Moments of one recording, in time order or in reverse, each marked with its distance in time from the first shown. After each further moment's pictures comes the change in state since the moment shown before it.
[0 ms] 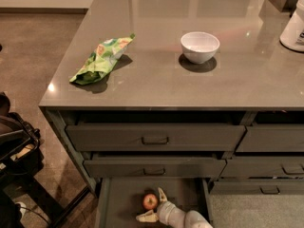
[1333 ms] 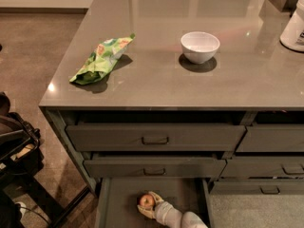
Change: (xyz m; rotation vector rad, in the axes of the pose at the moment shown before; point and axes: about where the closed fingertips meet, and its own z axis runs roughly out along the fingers) arm 0.007 -0.002 0.014 0.041 -0.009 0.001
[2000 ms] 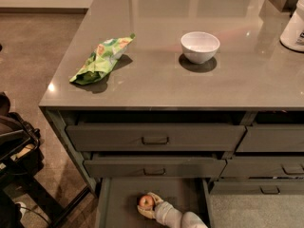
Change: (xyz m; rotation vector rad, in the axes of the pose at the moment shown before) arm 0.000 0.000 0.000 0.000 0.000 0.000
